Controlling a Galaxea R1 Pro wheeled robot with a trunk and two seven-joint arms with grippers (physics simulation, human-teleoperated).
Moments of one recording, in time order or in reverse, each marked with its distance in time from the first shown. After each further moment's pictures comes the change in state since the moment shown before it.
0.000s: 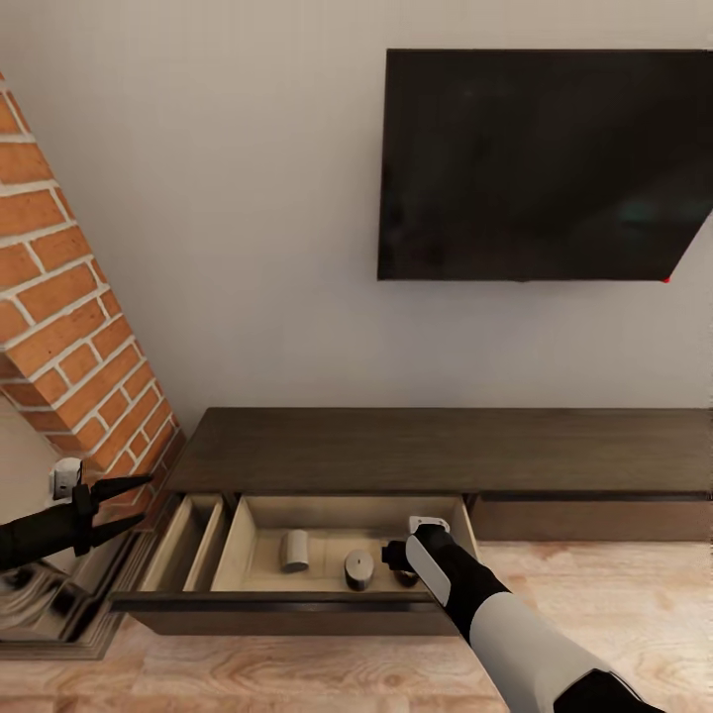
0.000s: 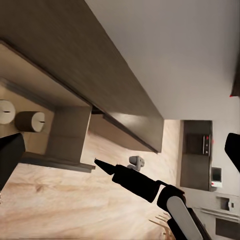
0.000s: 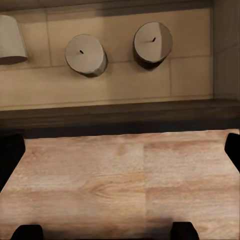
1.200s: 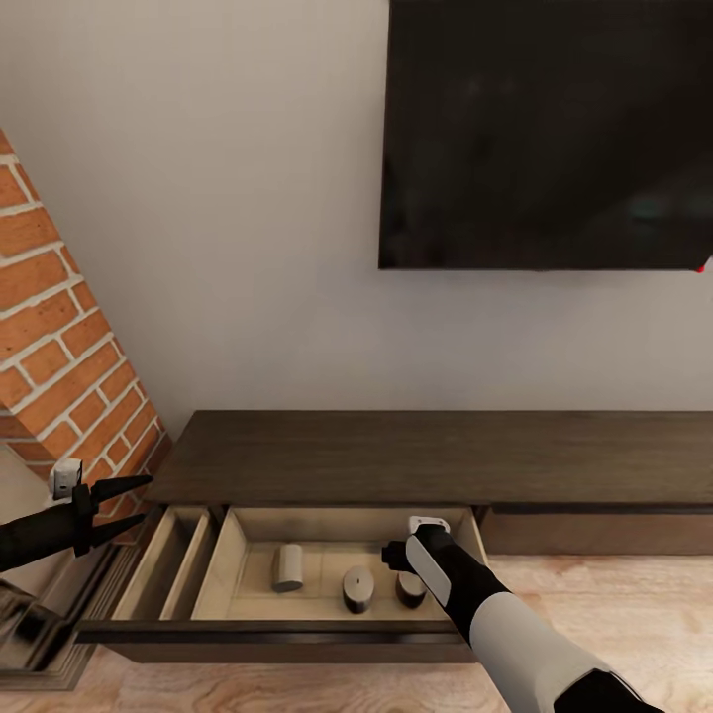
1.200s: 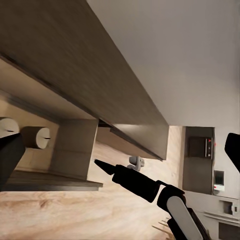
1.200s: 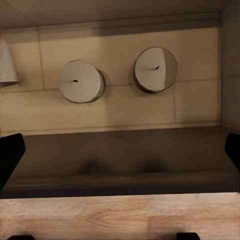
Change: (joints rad) left arm 0.000 0.000 0.000 0.000 0.000 0.000 0.000; right arm 0.000 0.000 -0.001 0.000 0.000 0.001 0.000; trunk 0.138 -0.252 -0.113
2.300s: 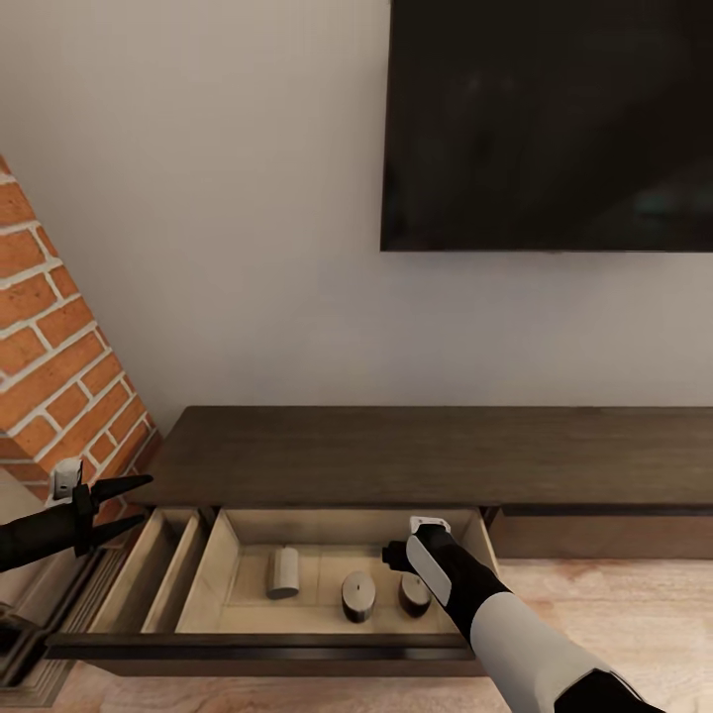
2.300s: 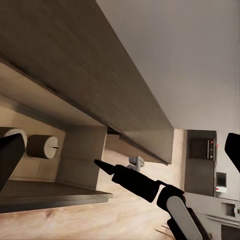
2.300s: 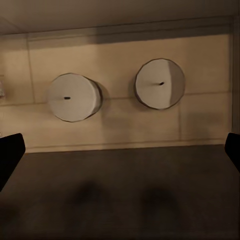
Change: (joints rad) left arm 0.000 -0.001 0.000 0.000 0.000 0.000 0.000; right arm 0.000 -0.002 -0.001 0.000 0.000 0.001 0.000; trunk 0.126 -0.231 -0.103
